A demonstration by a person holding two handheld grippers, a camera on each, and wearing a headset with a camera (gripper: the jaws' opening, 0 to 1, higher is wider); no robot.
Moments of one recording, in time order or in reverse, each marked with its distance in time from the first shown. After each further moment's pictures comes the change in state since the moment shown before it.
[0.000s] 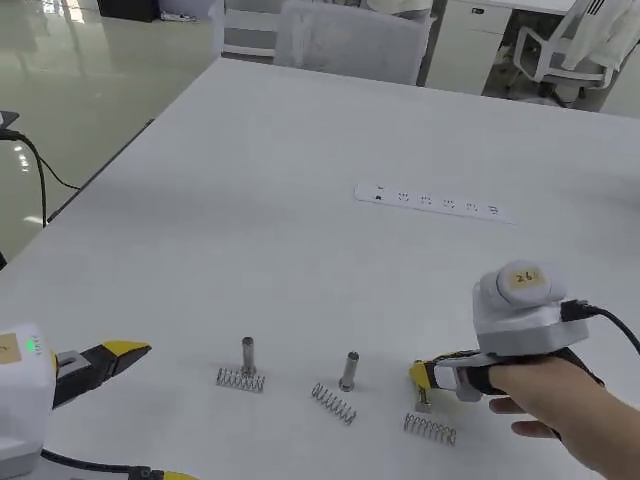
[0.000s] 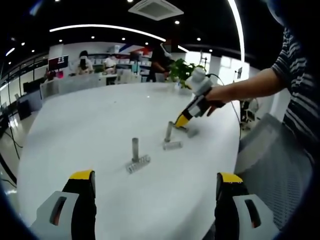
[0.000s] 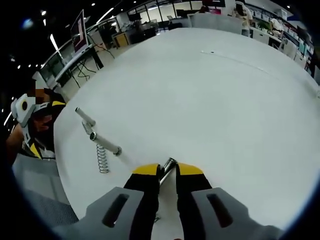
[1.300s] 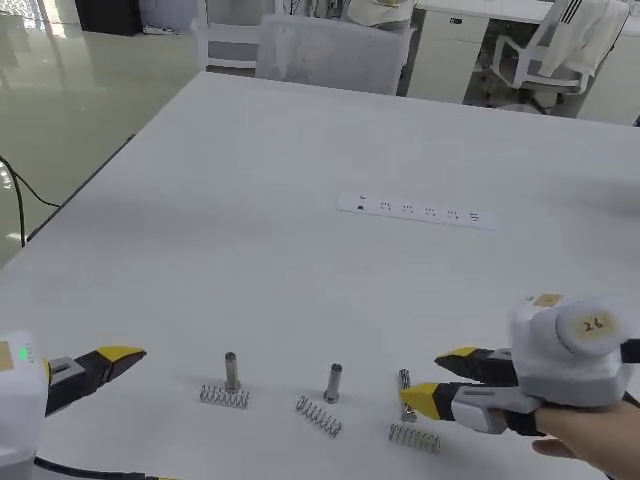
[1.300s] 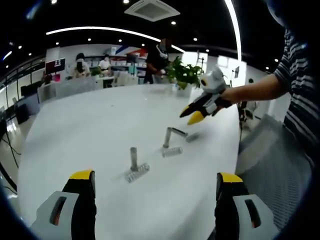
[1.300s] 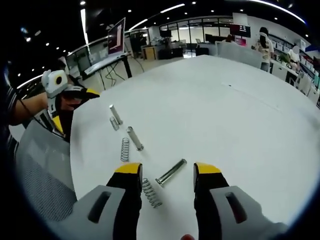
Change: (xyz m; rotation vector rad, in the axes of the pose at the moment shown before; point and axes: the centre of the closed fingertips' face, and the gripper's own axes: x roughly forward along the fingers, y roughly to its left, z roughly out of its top) left arm 0.009 -0.001 0.015 0.021 -0.012 -0.025; right arm -0.045 0.018 0.007 -0.212 -0.182 0.115
